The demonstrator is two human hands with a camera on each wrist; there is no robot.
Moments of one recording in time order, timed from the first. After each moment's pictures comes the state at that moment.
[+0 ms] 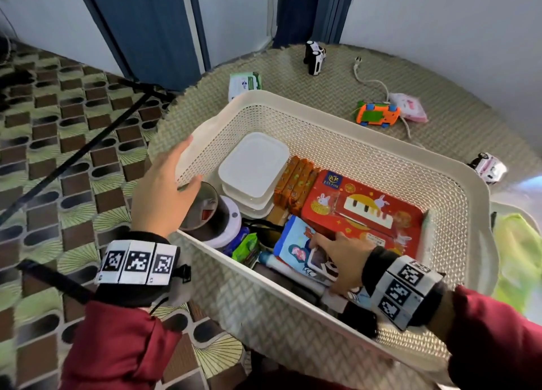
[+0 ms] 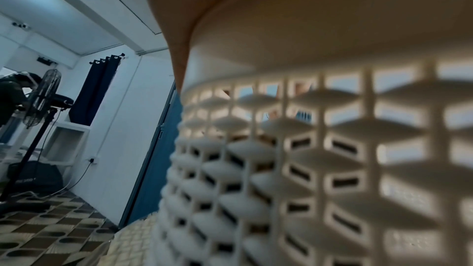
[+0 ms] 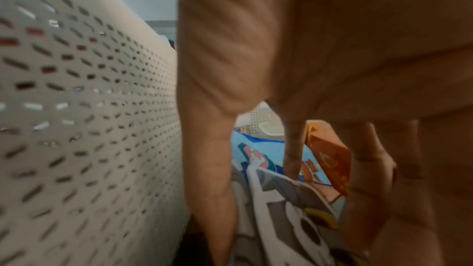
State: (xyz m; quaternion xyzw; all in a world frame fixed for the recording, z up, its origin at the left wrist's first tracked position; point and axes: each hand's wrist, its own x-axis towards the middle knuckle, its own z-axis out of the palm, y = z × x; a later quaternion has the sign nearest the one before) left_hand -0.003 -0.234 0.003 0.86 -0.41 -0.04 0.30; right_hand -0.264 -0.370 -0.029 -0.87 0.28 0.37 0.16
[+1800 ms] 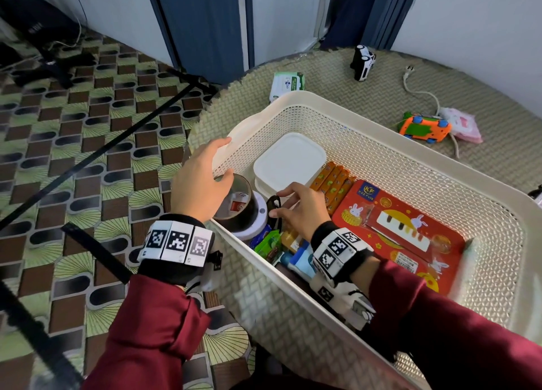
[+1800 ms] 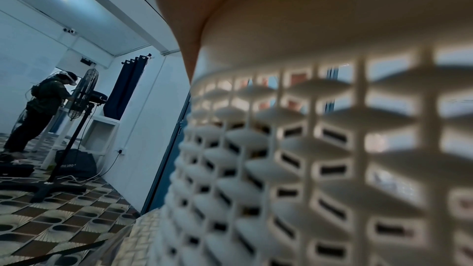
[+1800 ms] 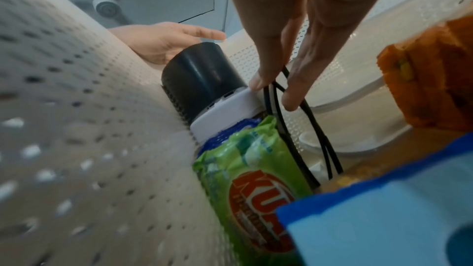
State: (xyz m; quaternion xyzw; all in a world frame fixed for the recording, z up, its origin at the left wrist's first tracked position) left_hand 0.001 -0.236 -0.003 0.87 -0.38 -0.04 0.31; right_hand -0.143 -0.365 -0.065 -0.79 0.37 -0.10 0.47
